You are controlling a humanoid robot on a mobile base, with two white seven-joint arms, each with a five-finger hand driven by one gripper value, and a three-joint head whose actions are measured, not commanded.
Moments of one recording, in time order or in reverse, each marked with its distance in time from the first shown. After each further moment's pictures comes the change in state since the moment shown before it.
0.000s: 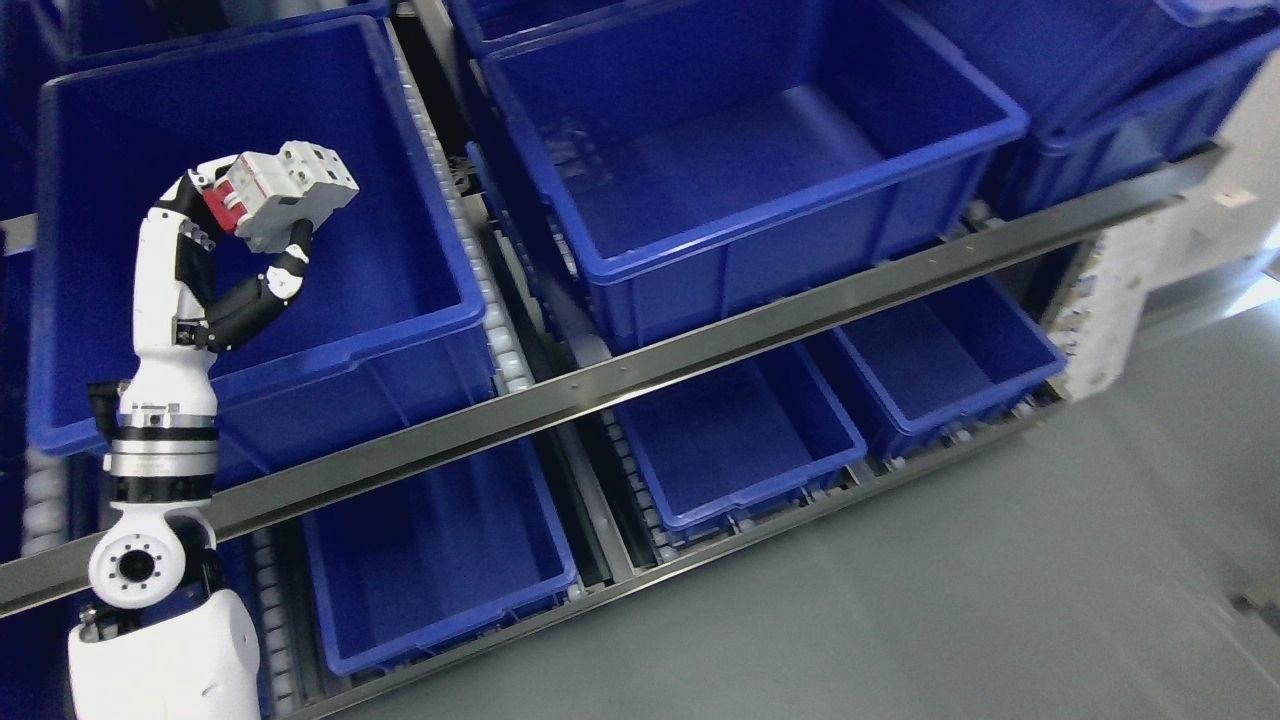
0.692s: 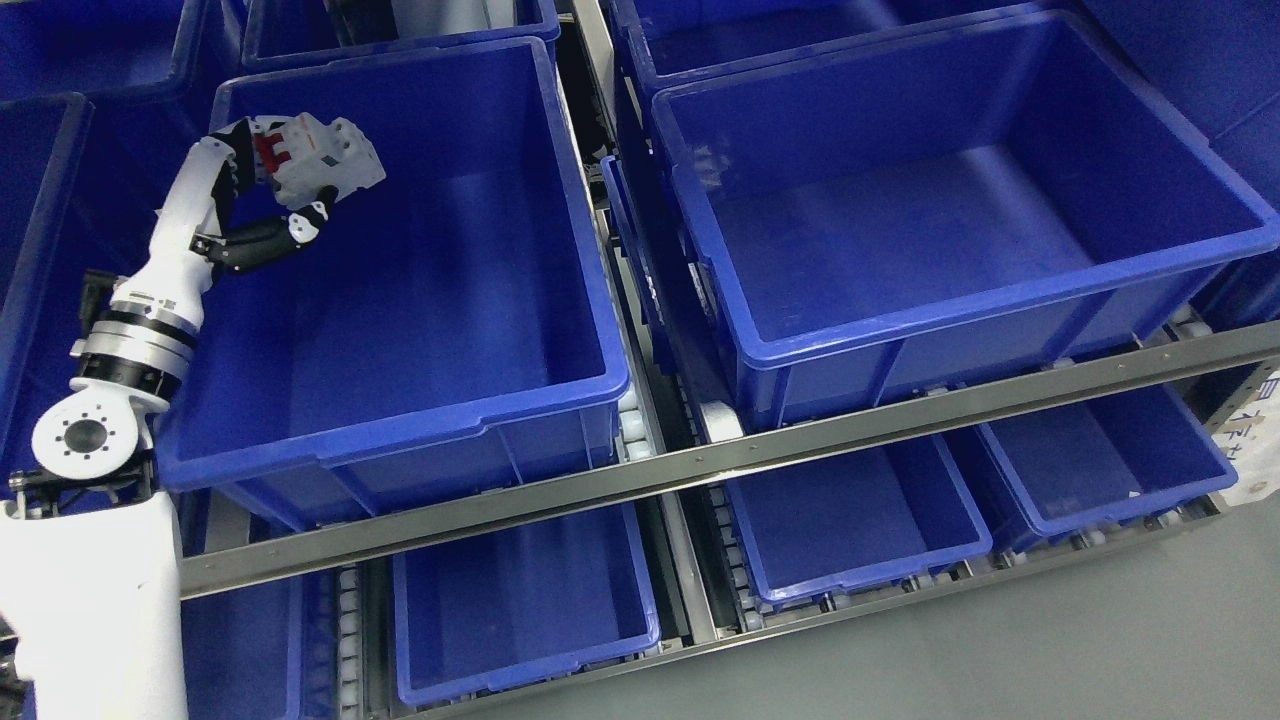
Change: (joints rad) left arm -0.195 0.212 -0.181 0.208 -0.113 0.174 -0.093; right arm 0.000 0.000 0.000 0.000 0.000 0.000 0.000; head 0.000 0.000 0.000
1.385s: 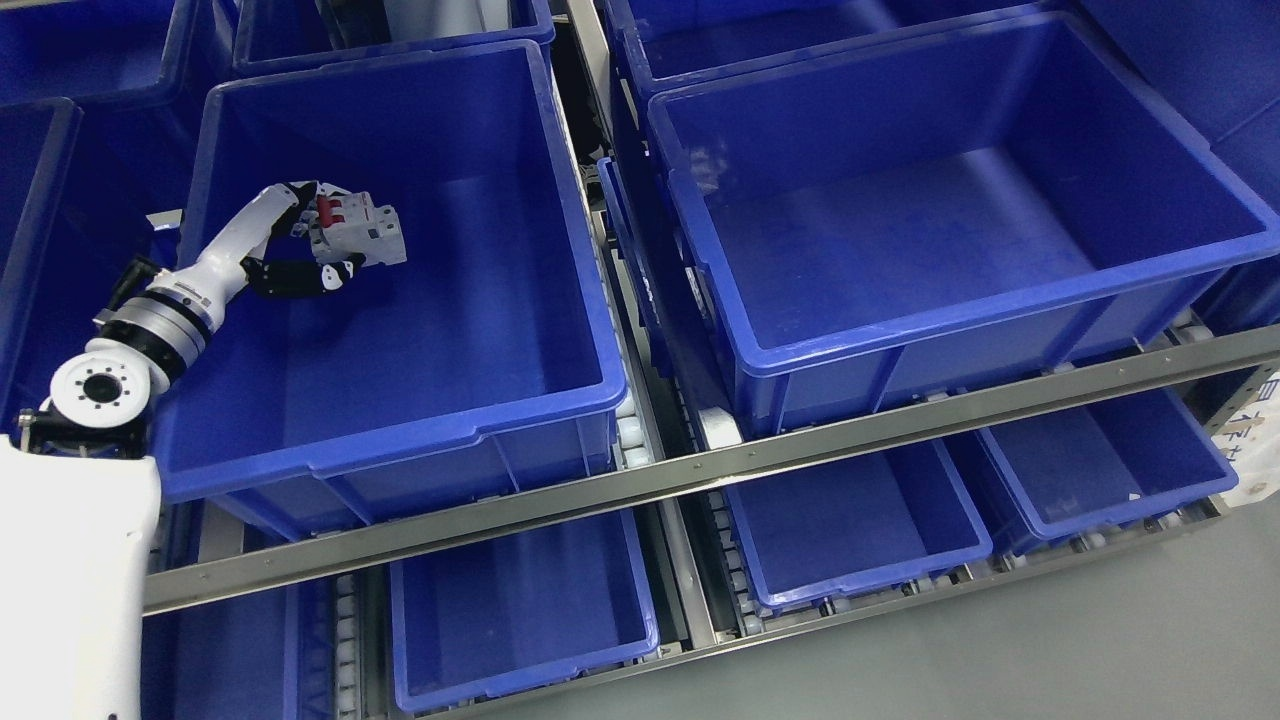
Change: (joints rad) left arm -0.133 0.101 -0.142 0.254 -0.178 0.004 -0.094; right arm 0.000 0.000 0.000 0.000 0.000 0.000 0.000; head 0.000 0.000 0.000
